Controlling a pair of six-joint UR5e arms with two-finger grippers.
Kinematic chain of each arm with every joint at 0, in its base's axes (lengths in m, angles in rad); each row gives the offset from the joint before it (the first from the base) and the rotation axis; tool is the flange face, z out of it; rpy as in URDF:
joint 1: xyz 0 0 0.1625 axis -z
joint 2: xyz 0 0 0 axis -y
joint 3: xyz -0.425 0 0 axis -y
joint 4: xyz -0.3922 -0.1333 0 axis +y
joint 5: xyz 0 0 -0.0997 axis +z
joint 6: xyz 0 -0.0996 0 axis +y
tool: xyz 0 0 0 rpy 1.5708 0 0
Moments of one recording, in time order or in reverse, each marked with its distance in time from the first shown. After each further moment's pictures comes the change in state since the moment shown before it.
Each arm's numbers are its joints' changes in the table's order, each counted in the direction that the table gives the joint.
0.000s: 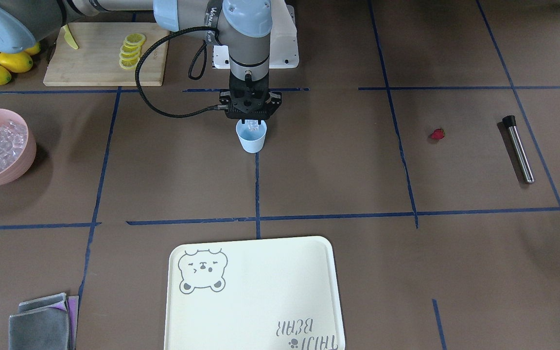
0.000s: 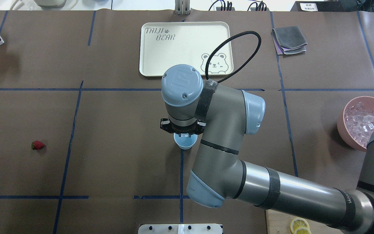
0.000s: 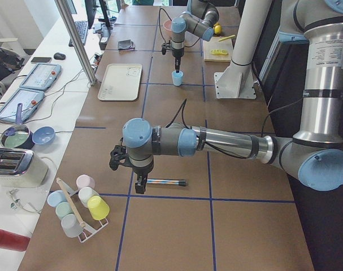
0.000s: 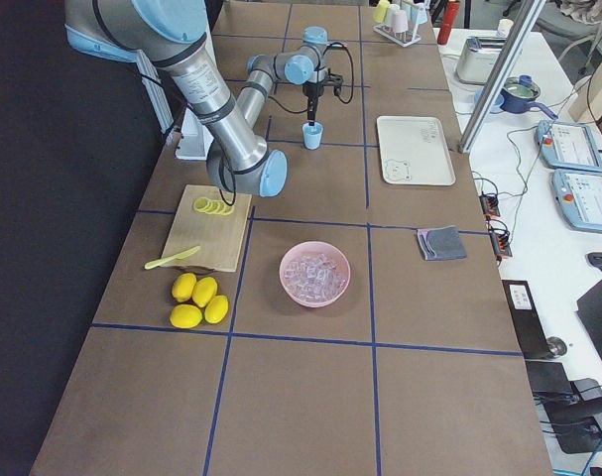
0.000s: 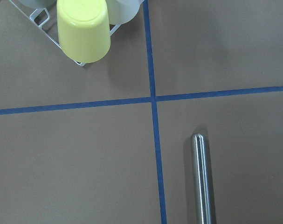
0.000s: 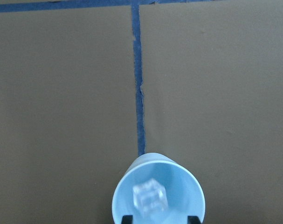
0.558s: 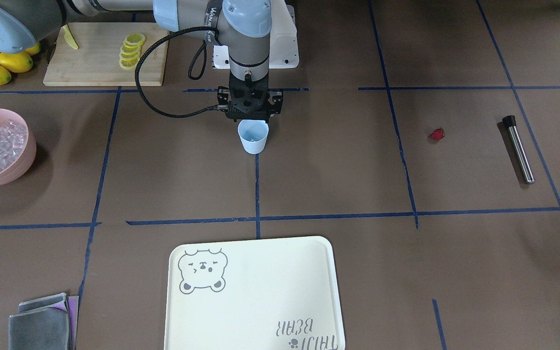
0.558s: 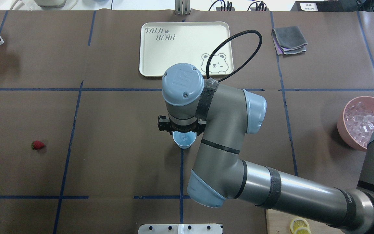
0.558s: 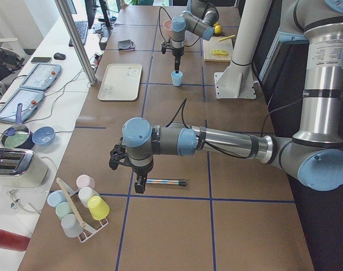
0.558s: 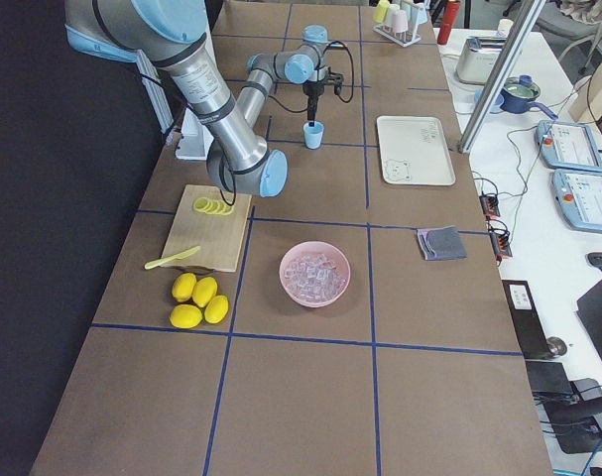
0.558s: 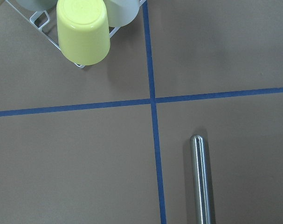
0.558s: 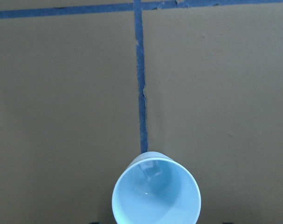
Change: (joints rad) left arm 0.000 -0.003 -0.001 0.000 0.000 0.002; right arm -0.011 0.000 0.025 -0.001 0.000 0.000
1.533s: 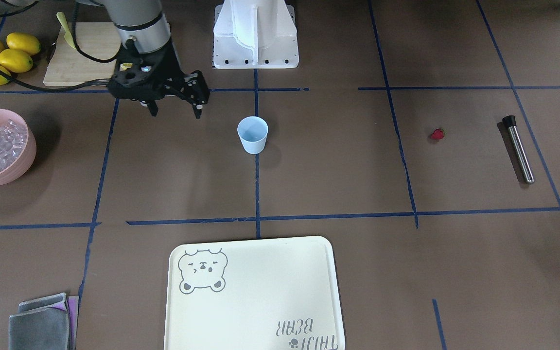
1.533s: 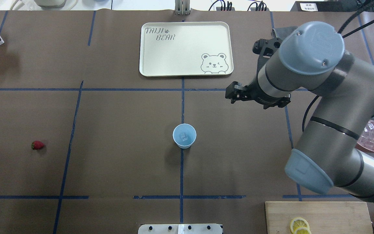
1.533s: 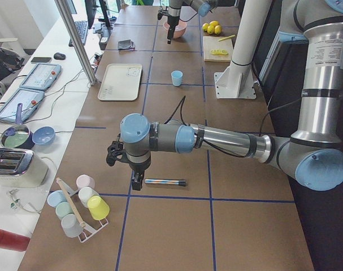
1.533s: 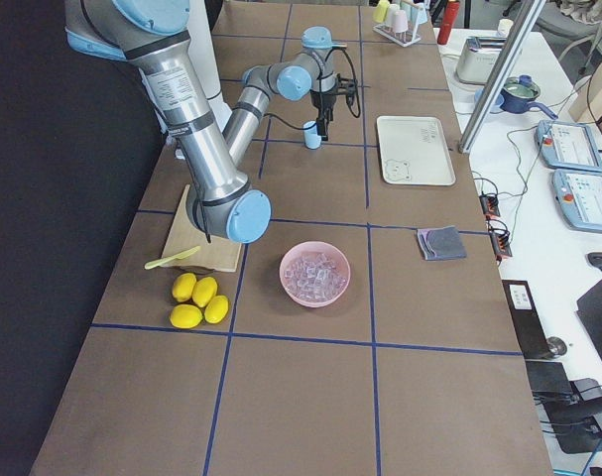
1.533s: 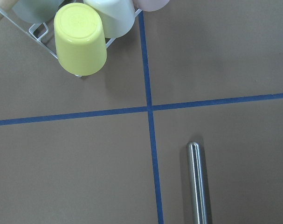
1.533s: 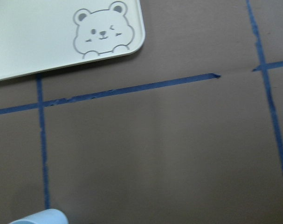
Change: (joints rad) left arm 0.002 -0.017 -0.003 0.004 0.000 0.002; right arm -0.227 -0.395 0.416 -0.011 -0.035 0.057
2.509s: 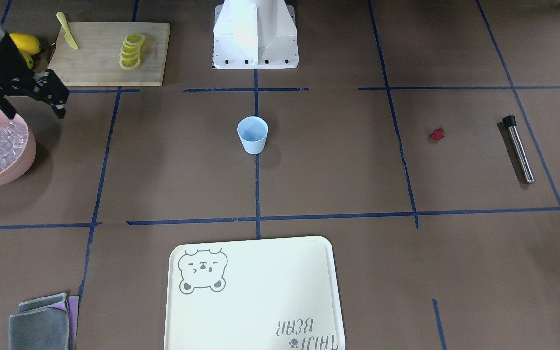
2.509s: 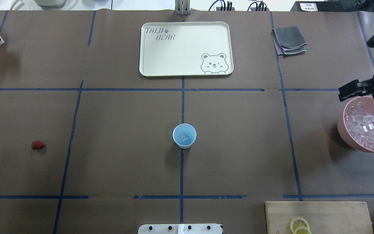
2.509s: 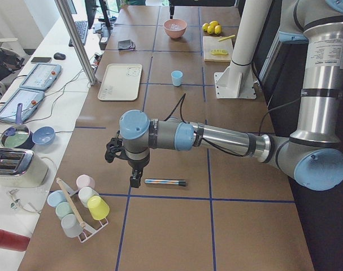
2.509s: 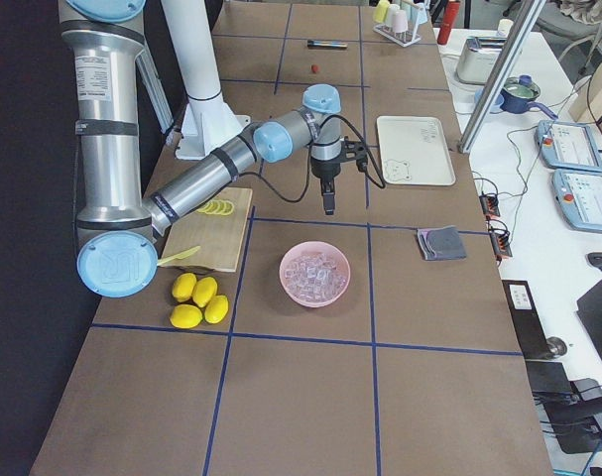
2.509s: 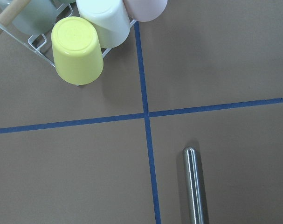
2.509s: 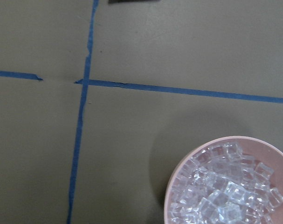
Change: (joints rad) left arm 0.001 -0.005 -0.011 0.001 0.000 0.001; right arm -0.376 -0.464 0.066 -0.117 -0.183 0.639
